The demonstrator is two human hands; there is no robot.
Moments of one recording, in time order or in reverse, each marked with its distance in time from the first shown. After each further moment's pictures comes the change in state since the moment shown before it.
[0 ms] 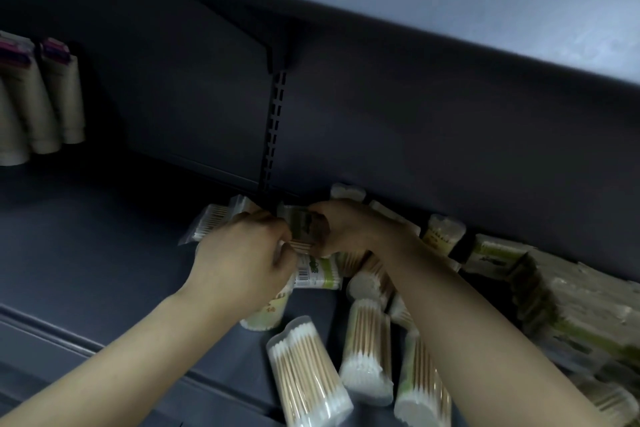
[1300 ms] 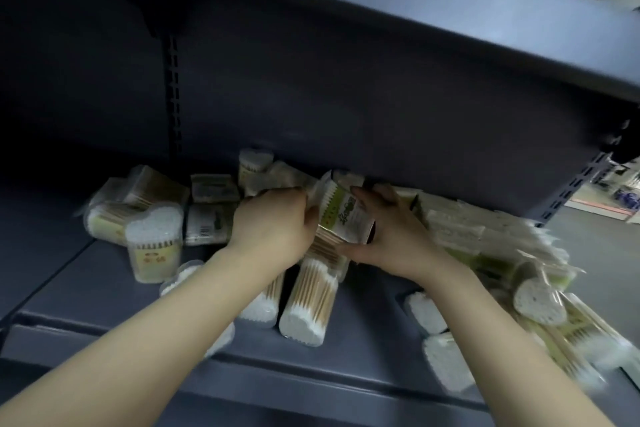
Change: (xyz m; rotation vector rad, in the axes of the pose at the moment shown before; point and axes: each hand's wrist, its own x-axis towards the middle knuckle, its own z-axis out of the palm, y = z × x) left_hand 0.013 0.139 0.048 -0.020 -0.065 0.066; right_hand -0.199 0.064 -0.006 -0.018 0.426 0.179
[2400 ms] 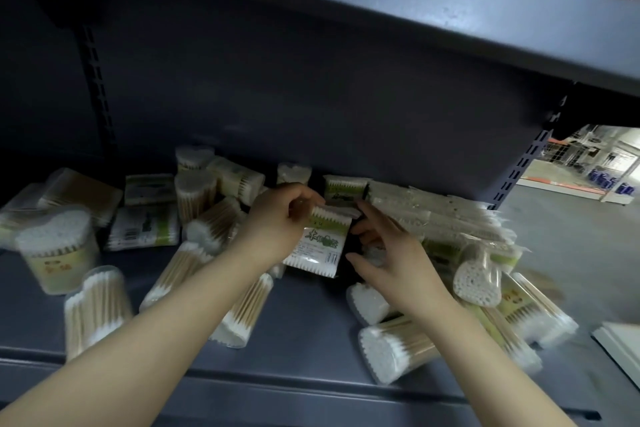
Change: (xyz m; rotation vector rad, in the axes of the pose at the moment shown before) left_hand 0.013 0.070 0.035 -0.774 -0.108 -0.066; right_hand -0.066 0.065 -0.001 0.209 0.246 0.023
